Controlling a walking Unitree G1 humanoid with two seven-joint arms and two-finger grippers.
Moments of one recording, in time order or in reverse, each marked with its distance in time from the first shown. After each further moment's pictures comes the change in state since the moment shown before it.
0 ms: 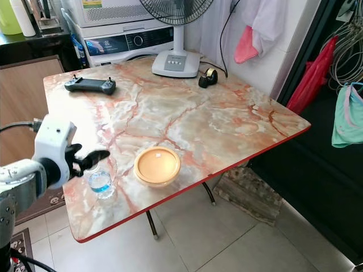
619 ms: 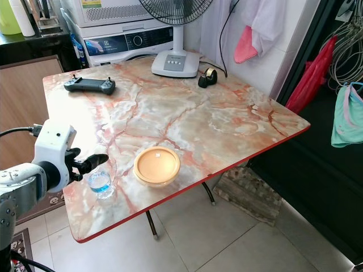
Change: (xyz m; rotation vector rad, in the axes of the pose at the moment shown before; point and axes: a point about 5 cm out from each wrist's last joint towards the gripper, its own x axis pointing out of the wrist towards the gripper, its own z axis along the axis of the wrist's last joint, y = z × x) left arm 0.001 0.000 -0.005 -0.019 0.025 0.011; right arm 0.000 0.001 0.000 -0.016 0.004 0.004
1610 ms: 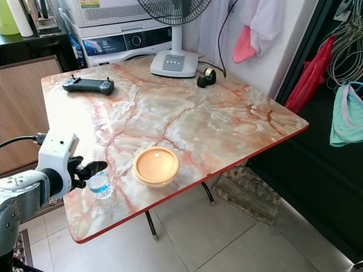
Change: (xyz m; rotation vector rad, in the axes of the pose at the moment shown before) left arm 0.005 0.000 -0.012 -0.014 0.044 0.004; right arm 0.000 0.000 0.000 -0.001 0.001 -0.001
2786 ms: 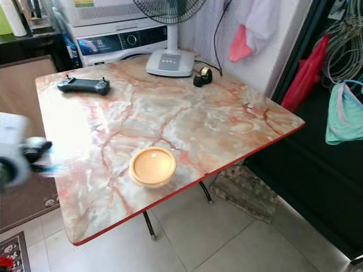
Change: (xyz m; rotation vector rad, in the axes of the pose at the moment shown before) left arm -0.025 0.077 0.003 0.053 -0.156 0.380; right arm 0.000 -0.001 0.001 0.001 0.001 0.000
